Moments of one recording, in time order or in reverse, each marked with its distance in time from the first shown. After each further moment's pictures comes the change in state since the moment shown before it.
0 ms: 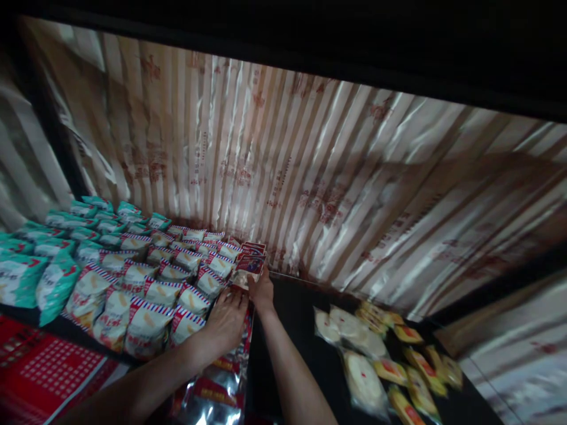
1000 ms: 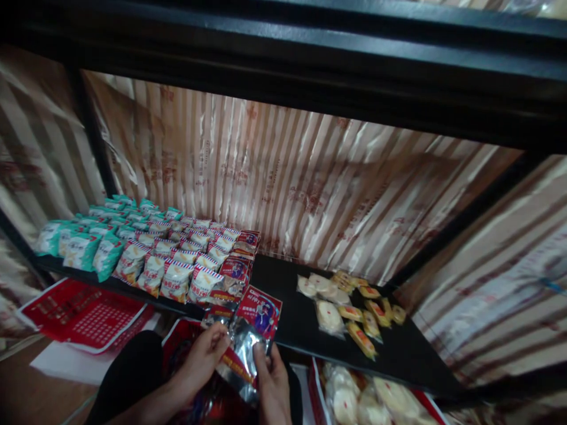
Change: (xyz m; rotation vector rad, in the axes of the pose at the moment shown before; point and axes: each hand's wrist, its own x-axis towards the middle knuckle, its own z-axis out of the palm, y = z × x) left_hand -0.174 0.065 0.038 -1.275 0.216 -0.336; right_hand -0.295 0.030 -0.093 1.068 -0.144 0.422
